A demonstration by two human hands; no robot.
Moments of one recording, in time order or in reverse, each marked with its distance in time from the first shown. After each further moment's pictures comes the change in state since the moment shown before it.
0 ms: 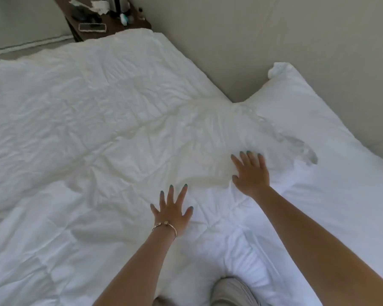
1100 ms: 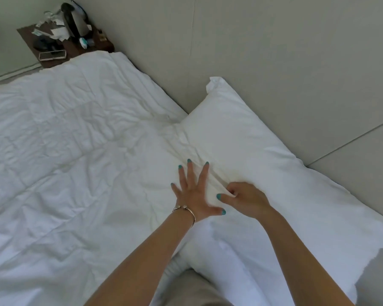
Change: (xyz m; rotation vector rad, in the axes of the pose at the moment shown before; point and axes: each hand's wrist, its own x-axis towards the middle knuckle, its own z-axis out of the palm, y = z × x) left_hand 0.081 0.322 -0.021 -0.004 0.083 0.211; right_hand -0.006 0.237 0.004 0.919 -0.190 0.034
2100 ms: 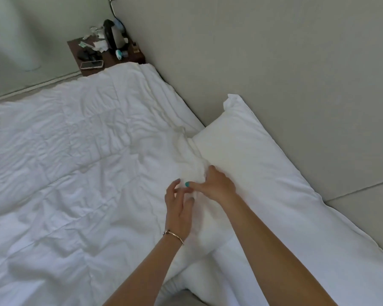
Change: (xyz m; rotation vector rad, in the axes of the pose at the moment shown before) left_hand 0.006 -0.008 0.009 -0.807 0.576 -0.086; right_hand 0.095 -0.074 -0.004 -0.046 -0.037 -0.058
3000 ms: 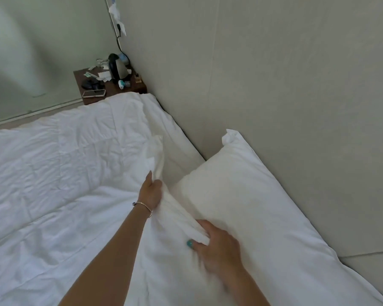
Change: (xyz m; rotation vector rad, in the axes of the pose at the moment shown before) left_hand 0.196 0.012 -0.037 0.059 0.047 -0.369; right_hand -0.021 0.015 -0.007 0.057 0.061 -0.109
